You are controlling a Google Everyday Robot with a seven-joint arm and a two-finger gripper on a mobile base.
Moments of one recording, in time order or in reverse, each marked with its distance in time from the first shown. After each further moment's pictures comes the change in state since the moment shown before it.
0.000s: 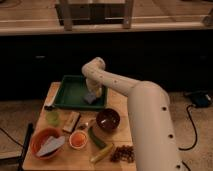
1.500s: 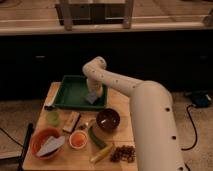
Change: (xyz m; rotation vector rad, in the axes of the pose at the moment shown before) arm 0.013 0.007 -0.009 -0.008 0.010 -0.078
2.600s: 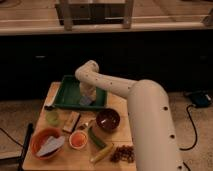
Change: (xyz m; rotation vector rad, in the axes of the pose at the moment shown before) arm -0.046 0.009 0.001 -0.001 -0.048 -0.125
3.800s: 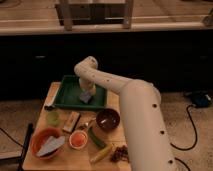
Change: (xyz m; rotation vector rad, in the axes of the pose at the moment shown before) arm 0.007 -0.037 0.002 0.025 0.025 -0.036
